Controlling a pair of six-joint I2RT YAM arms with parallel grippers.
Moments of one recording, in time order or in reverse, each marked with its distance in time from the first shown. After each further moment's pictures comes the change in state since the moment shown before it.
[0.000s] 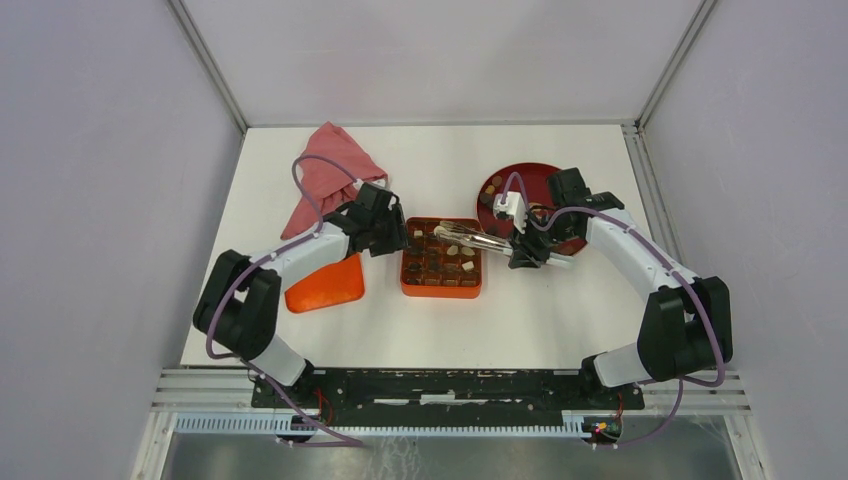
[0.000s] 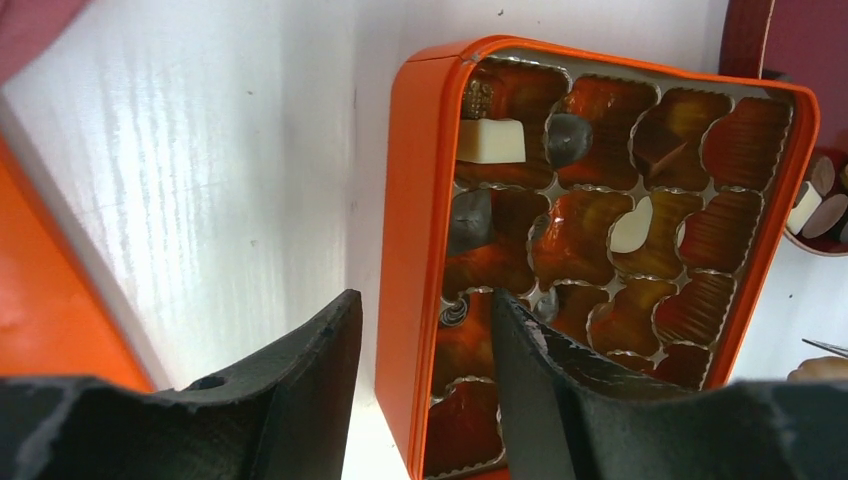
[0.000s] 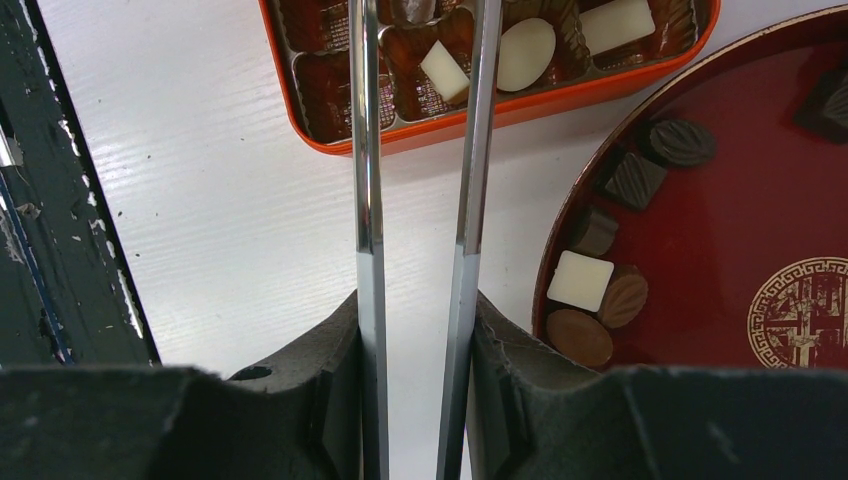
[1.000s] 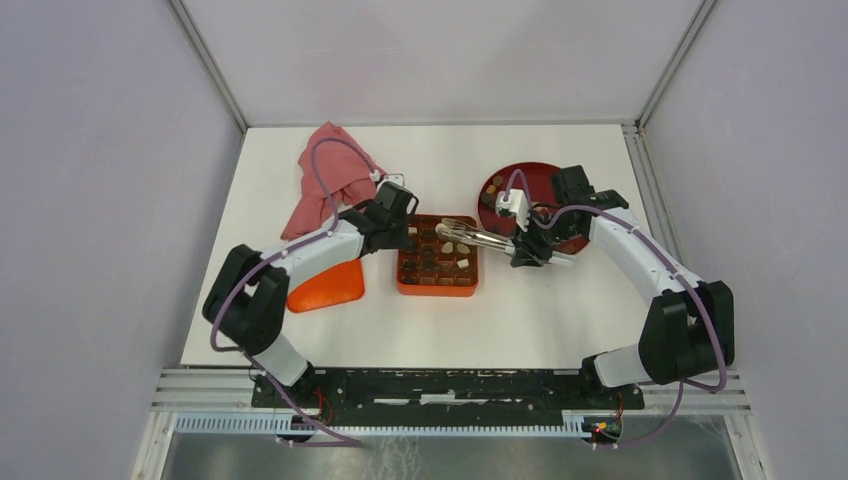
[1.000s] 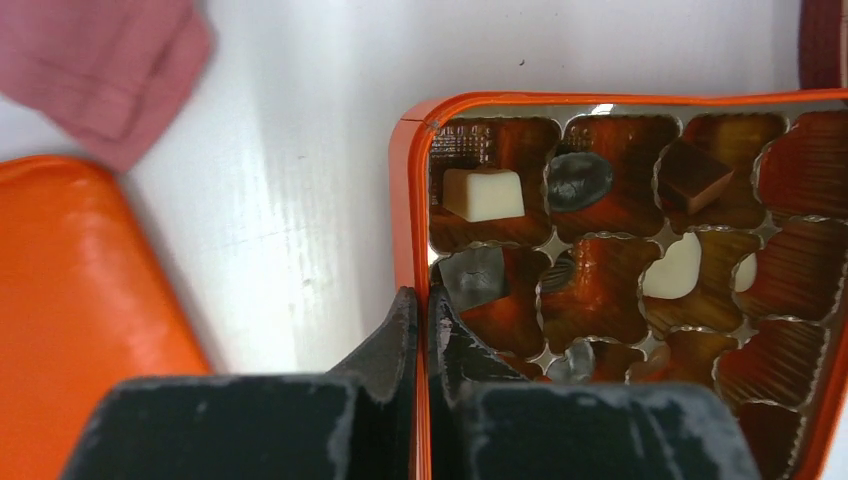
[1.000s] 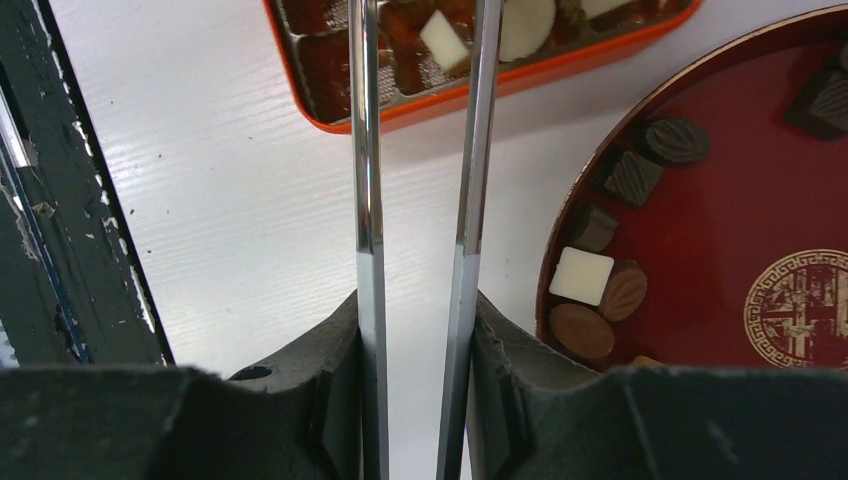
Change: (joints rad) left arm -0.093 0.104 0.111 -0.035 -0.218 0.129; right arm -0.005 -0.017 0.008 -0.032 0.000 0.001
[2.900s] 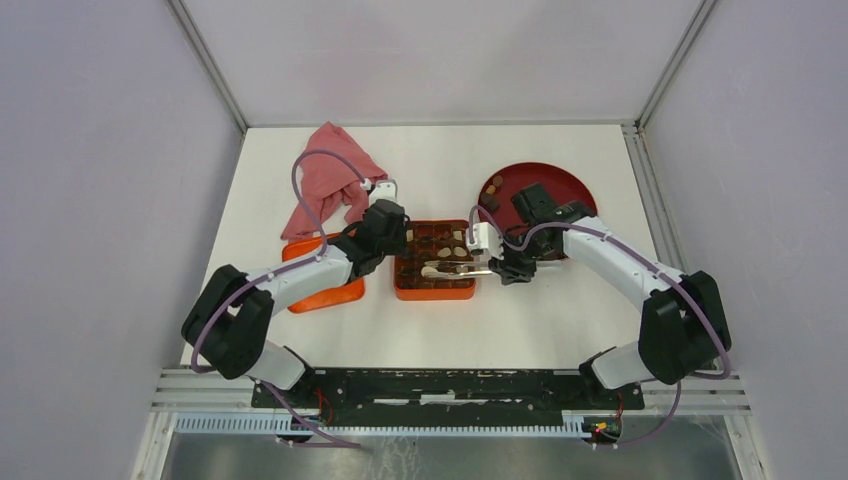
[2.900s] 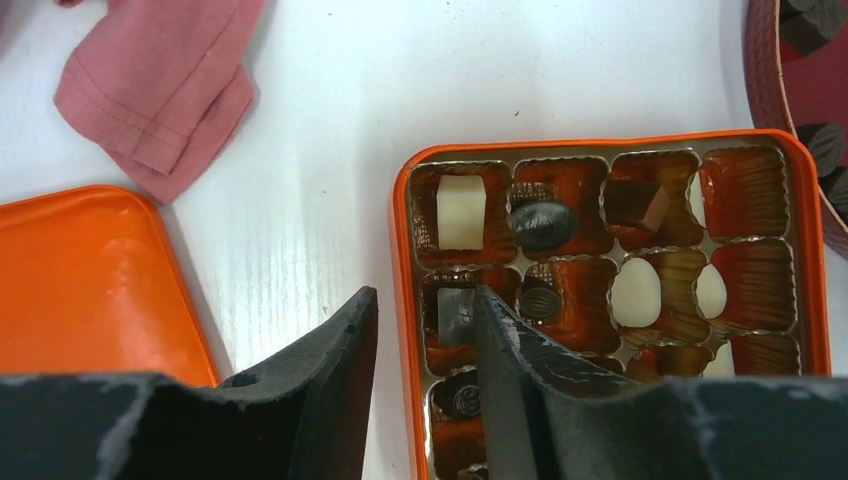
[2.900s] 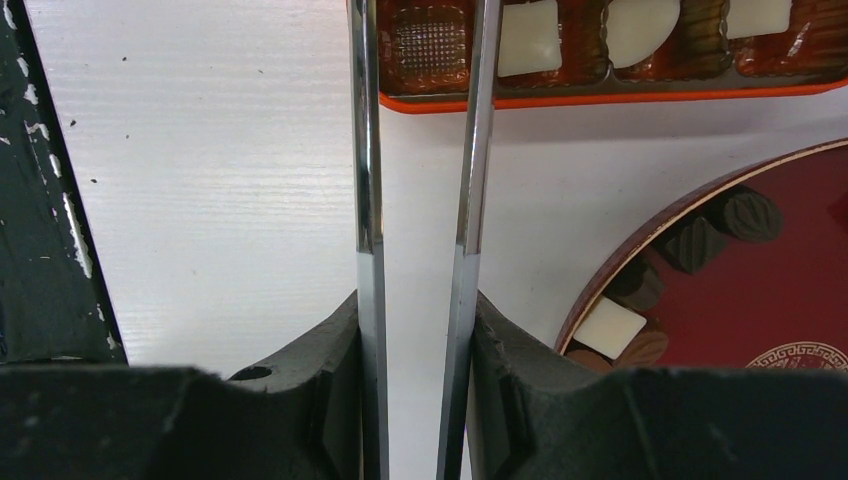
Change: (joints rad) left arm -0.047 -0.185 -0.255 0.304 -0.143 0.045; right arm 0.222 0.022 -0.034 0.001 0.201 -0.129
